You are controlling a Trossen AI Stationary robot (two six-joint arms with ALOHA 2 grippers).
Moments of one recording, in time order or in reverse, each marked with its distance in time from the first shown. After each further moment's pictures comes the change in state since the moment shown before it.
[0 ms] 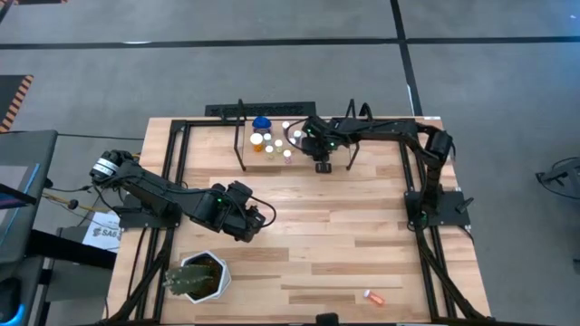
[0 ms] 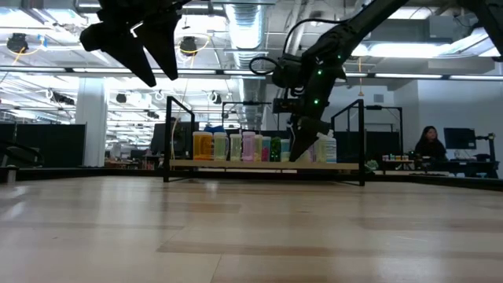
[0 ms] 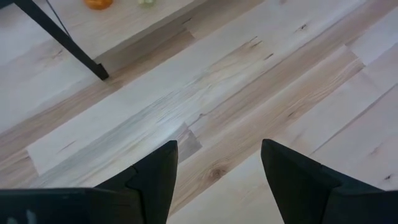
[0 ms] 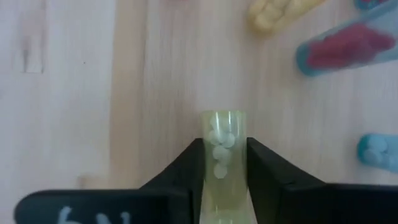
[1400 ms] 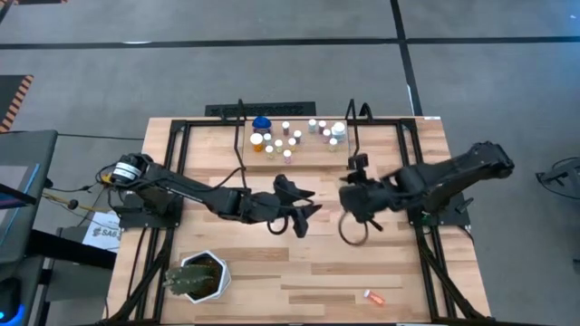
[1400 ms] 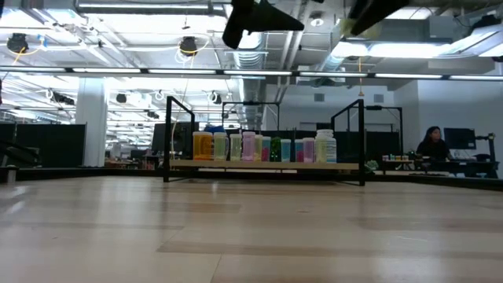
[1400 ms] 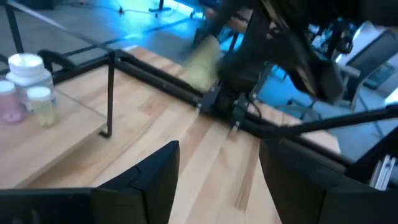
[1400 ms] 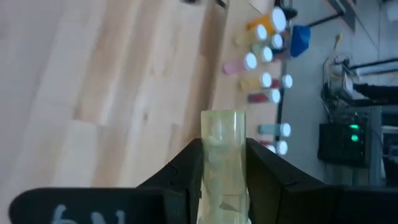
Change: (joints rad) left arm 0.135 0.177 0.000 1.226 0.096 0.801; right arm 0.791 -0.535 0.029 -0.508 0.645 0.387
